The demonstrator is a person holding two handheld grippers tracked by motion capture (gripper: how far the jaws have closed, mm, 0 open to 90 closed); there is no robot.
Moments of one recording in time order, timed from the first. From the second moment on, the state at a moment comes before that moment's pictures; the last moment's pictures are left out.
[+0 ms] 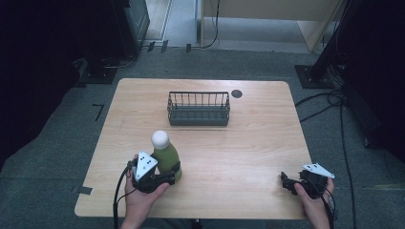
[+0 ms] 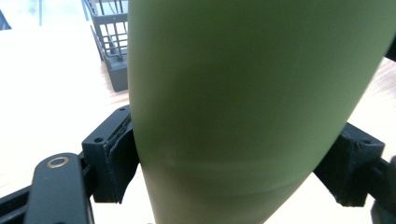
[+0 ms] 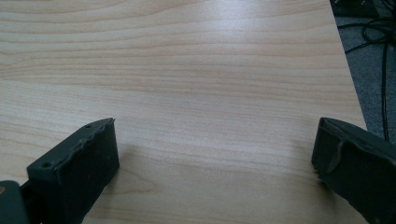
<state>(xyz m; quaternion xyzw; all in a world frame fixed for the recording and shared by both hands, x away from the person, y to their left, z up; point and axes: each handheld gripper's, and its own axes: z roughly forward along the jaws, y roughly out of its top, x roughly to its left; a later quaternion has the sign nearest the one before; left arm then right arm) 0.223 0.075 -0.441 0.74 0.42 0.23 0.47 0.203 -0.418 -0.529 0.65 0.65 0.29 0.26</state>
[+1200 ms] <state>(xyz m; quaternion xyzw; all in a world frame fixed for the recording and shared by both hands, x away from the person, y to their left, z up) 0.273 0.054 -0.416 0.72 0.40 0.25 0.51 0.200 -0.416 -0.528 0.64 0.66 0.29 0.27</state>
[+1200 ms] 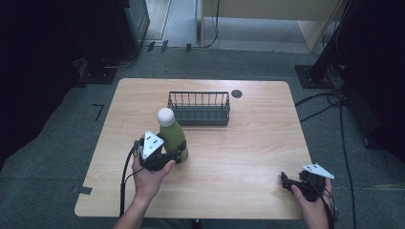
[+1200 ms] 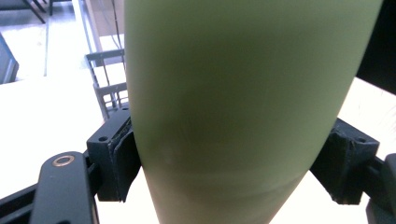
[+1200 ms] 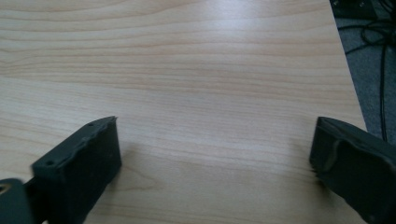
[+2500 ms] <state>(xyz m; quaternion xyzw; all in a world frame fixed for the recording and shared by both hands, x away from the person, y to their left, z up) 0.342 0.033 -0.362 0.69 0.38 0.30 0.54 0.204 -0.415 -0.528 0.65 0.66 0.29 0.26</state>
